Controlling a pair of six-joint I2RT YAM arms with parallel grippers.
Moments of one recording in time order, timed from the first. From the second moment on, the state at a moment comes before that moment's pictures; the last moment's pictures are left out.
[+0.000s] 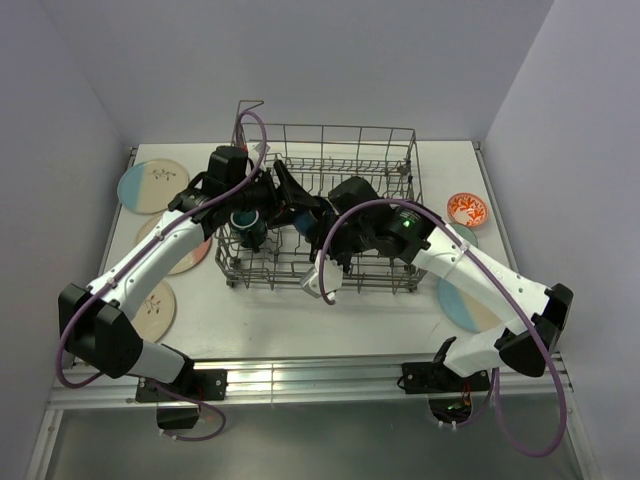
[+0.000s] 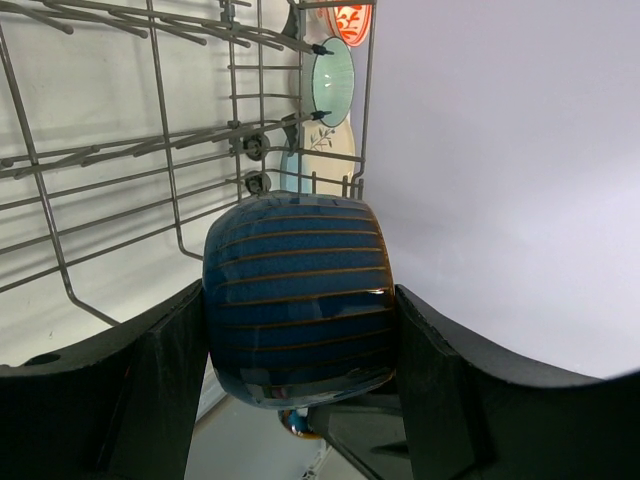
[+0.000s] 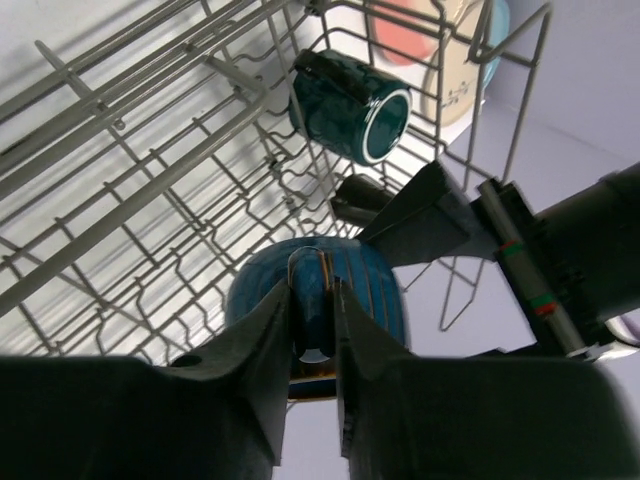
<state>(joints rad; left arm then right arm) -0.50 1.44 1.31 -0.40 0.53 -1.01 0.87 1.37 1.45 -0.92 -0.27 -1.86</state>
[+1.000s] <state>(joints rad) -0.49 1.41 1.20 -0.22 0.55 -1.16 0.78 1.36 1.43 -0.83 -0.51 -1.66</state>
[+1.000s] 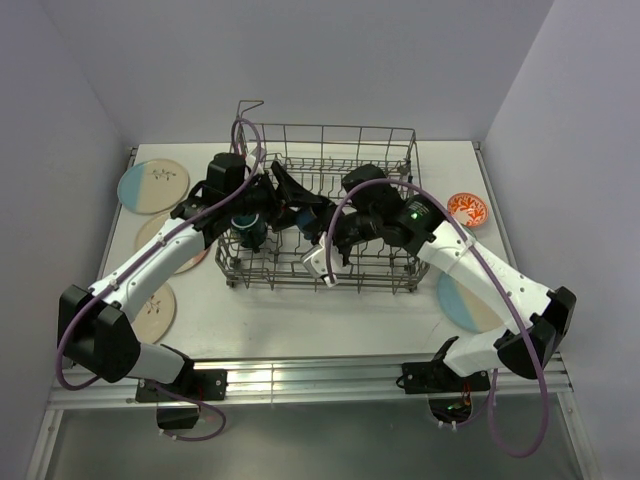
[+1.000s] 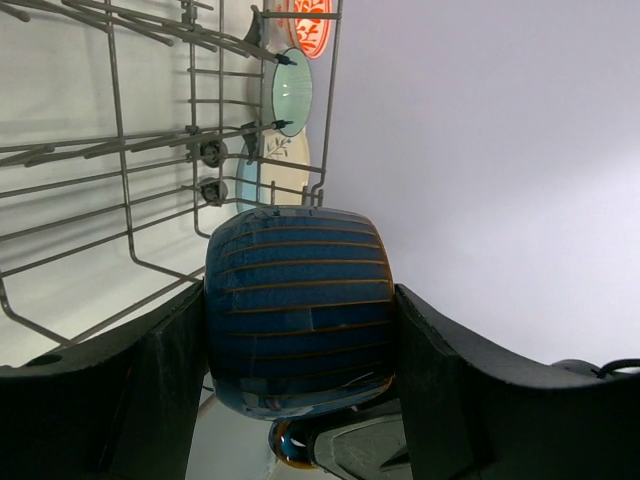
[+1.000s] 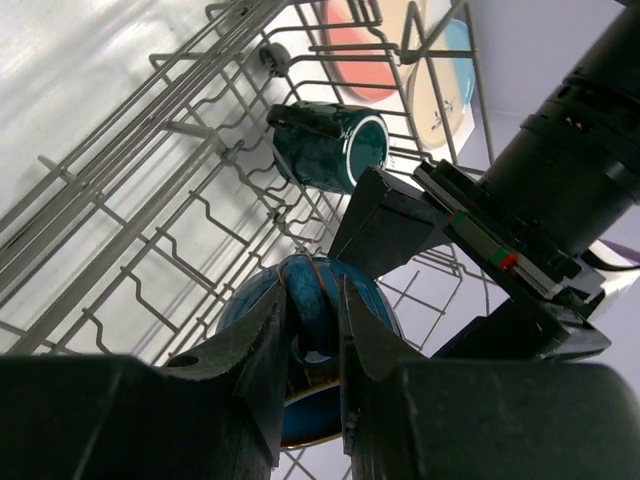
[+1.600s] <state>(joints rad) -0.49 1.44 1.22 -0.20 0.60 -1.16 0.73 1.31 1.38 -0.79 -0.54 -1.61</state>
